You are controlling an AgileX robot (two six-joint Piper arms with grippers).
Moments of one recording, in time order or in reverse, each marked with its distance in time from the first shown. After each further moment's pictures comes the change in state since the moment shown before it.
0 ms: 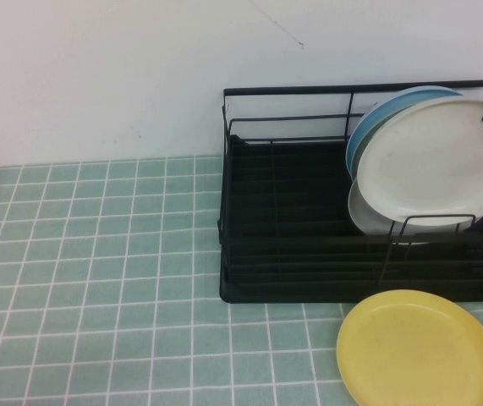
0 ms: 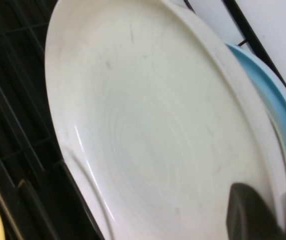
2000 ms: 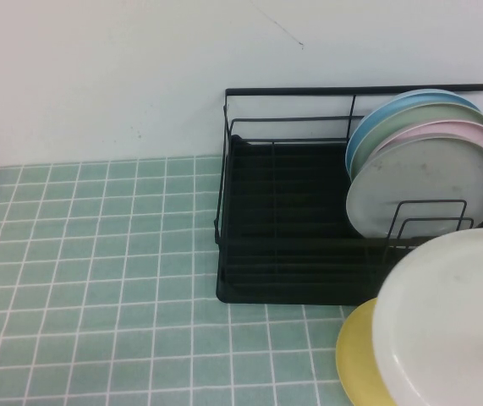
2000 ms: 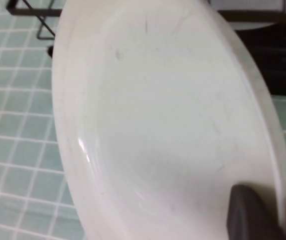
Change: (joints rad) right arm 0.000 -0.976 0.709 -0.179 0.211 1.242; left arm 0.000 0.000 0.000 0.000 0.000 0.000
